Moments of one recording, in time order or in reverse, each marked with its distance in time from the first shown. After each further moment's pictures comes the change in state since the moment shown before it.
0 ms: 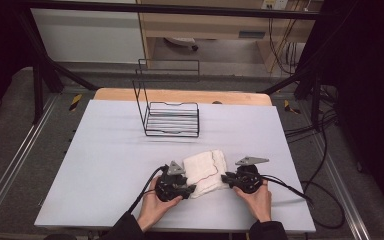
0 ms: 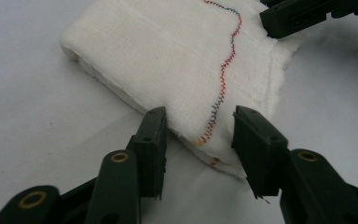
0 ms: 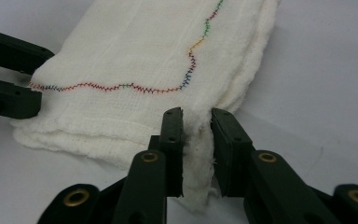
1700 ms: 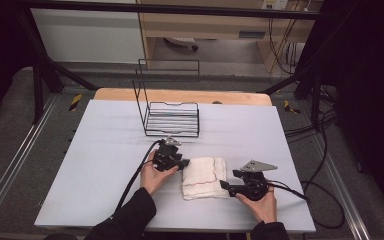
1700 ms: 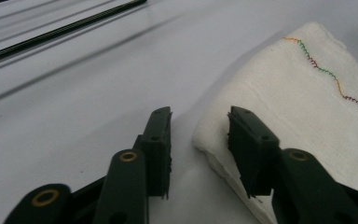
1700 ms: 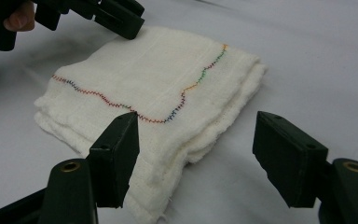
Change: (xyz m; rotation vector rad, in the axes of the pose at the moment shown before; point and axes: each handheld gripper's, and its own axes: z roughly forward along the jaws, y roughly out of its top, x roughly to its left) left arm 0.064 0.050 0.021 0.021 0.062 -0.017; right arm 0.009 -0.008 -0.024 -0.109 0.015 -0.081
